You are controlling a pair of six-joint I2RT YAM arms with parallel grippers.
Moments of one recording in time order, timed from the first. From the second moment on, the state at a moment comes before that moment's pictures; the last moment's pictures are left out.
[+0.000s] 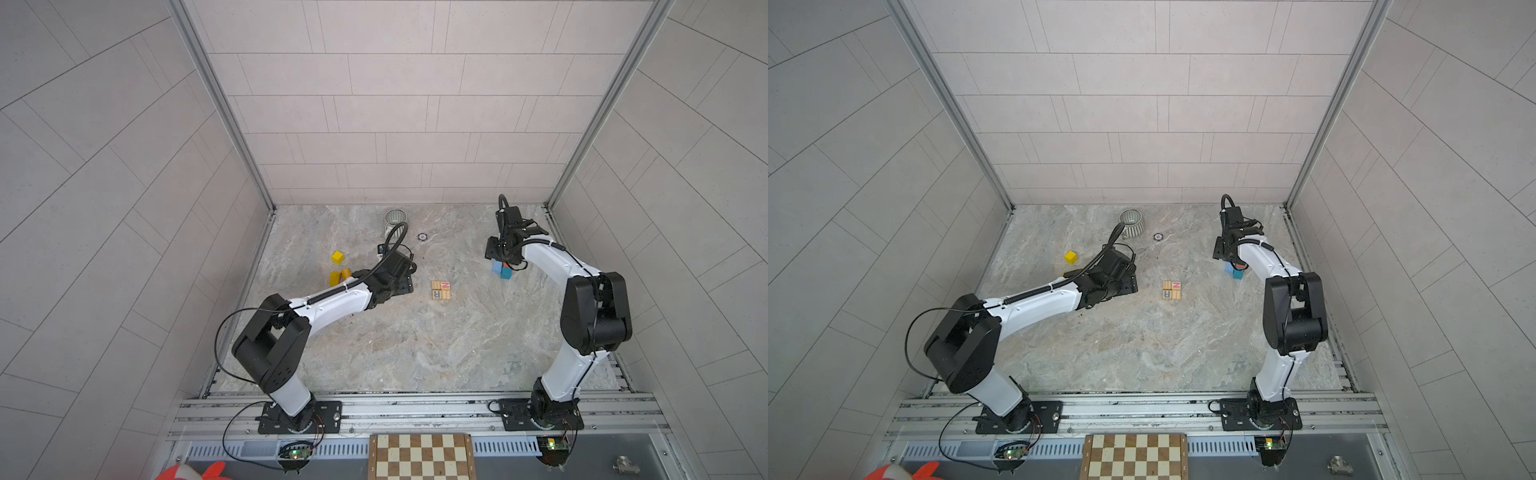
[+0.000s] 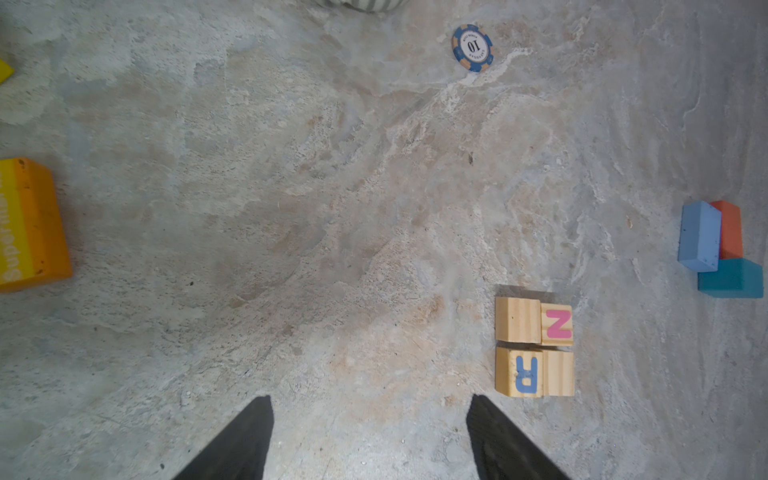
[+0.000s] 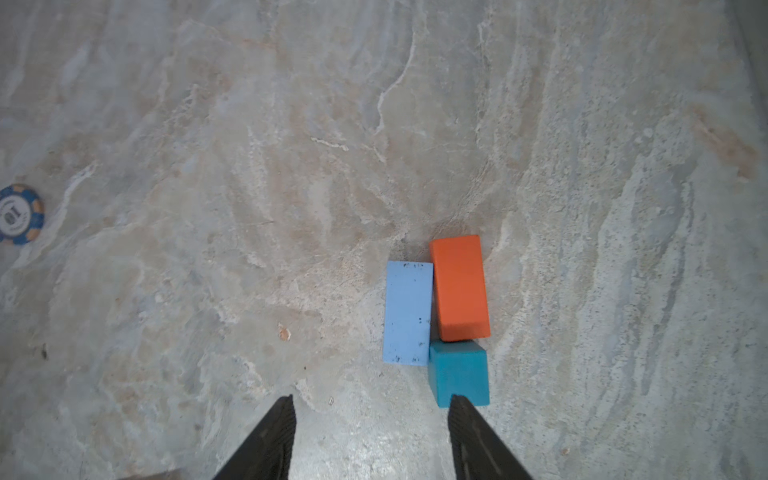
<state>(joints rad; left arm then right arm) -0.68 1.64 1.05 -0.33 -0.22 -0.75 0.07 1.82 1.39 -0.66 0.16 0.38</state>
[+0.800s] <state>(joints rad) -0.62 1.75 1.03 -0.21 -0.06 -0.75 0.03 2.06 1.51 -0.71 0.16 0.38</state>
